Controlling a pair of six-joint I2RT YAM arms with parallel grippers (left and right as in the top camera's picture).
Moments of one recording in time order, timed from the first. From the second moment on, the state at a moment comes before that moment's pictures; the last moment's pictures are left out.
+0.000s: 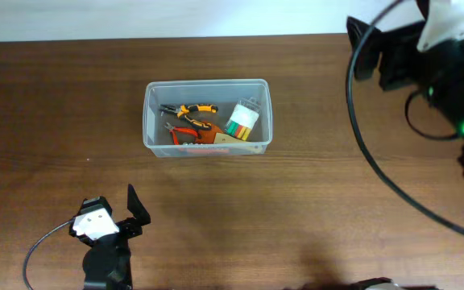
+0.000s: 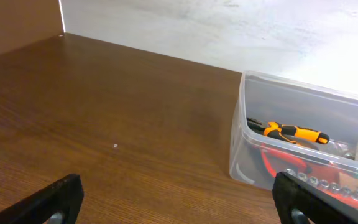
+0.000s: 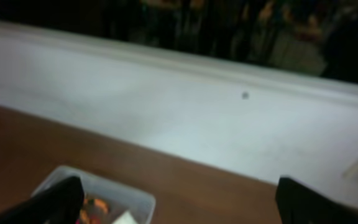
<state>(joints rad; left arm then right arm) -0.09 0.02 0.10 -0.29 -0.33 -0.22 0.17 1.41 2.17 -1.00 -0.09 -0.09</state>
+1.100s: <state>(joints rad) -0.09 0.02 0.10 -0.29 -0.33 -0.22 -0.05 0.07 0.13 -0.34 -0.18 0.04</state>
